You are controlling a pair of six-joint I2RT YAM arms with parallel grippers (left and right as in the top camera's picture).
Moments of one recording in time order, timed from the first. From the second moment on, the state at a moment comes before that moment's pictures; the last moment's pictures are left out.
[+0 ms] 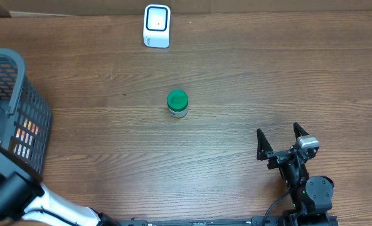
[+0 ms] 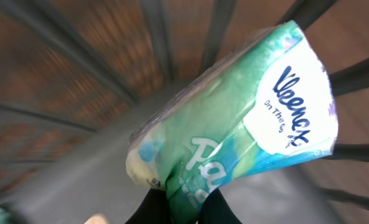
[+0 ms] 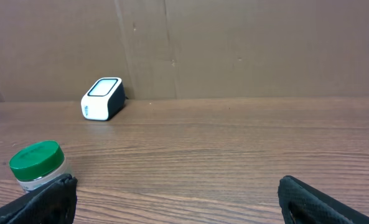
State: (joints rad) left arm 0.82 1.96 1.52 -0.52 -0.02 -0.08; right arm 0.11 0.03 0.02 -0.03 -0.08 0.10
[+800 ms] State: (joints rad) left arm -0.11 1.48 1.31 -0.95 0.20 -0.21; right arm 0.11 0.03 0.02 -0.03 -0.08 0.10
